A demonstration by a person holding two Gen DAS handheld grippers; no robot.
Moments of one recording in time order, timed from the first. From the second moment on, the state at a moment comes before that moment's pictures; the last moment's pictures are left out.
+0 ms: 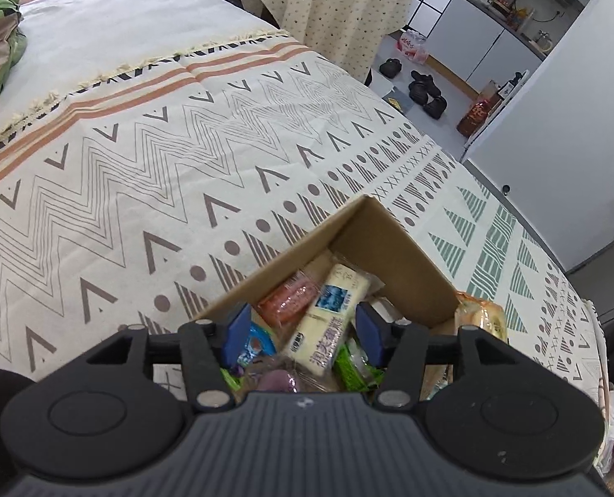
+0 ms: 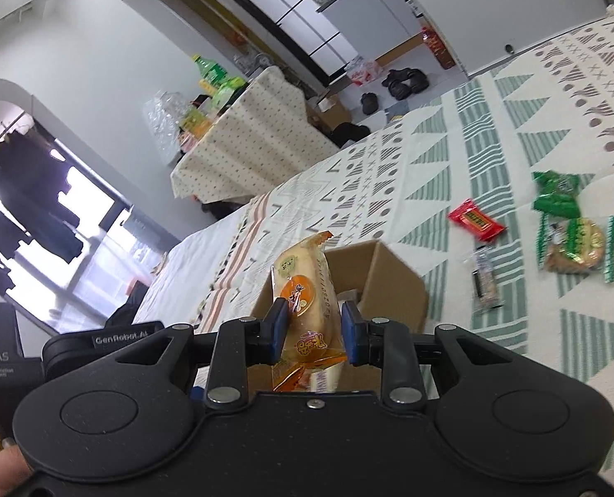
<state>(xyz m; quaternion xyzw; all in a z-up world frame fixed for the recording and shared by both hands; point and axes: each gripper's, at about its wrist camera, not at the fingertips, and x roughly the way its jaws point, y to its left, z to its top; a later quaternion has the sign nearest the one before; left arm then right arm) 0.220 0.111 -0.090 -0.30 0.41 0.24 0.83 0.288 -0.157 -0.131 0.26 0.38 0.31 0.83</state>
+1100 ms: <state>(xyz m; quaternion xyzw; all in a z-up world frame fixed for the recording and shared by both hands) 0.234 0.031 -0.067 -0.25 0.40 0.20 0.86 0.301 -0.259 -0.118 0.29 0.37 0.20 0.86</state>
